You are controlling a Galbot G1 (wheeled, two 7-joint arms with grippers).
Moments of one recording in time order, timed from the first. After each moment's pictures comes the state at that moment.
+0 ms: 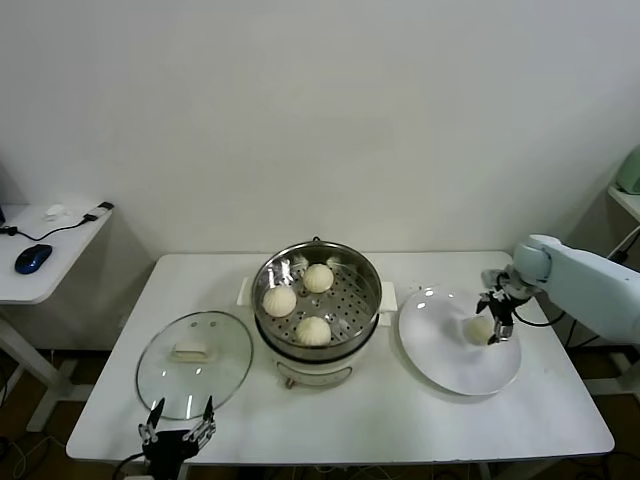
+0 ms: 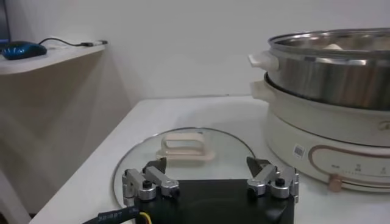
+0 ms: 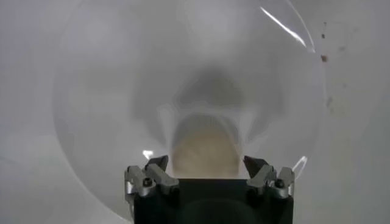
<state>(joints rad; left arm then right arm) 1.83 -1.52 -0.62 -2.11 -0.06 0.16 -0.06 0.21 0.82 -1.27 0.80 0.19 -0.01 -1.03</state>
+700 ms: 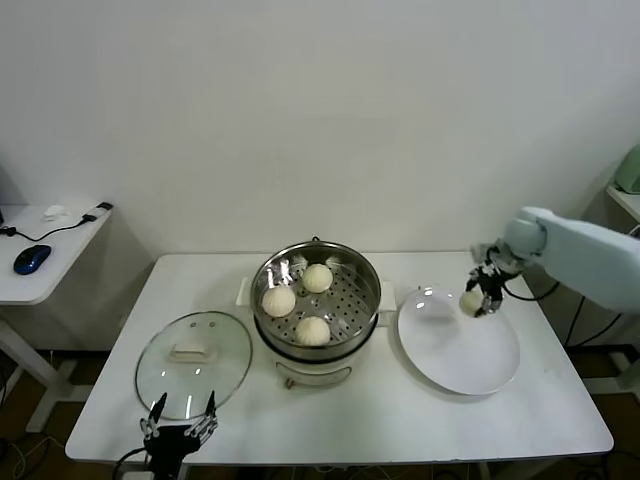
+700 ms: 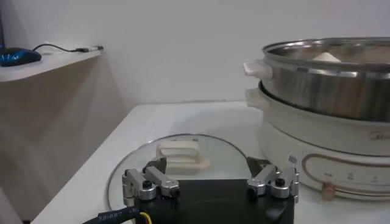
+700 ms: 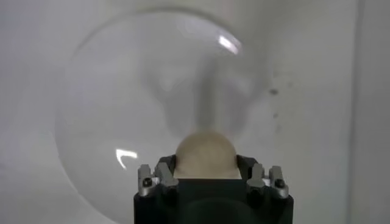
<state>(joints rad) 1.83 -1.50 -0.61 -2.14 -0.08 0.17 -0.06 0.59 0.82 -1.54 1.05 0.41 -0.13 -1.01</state>
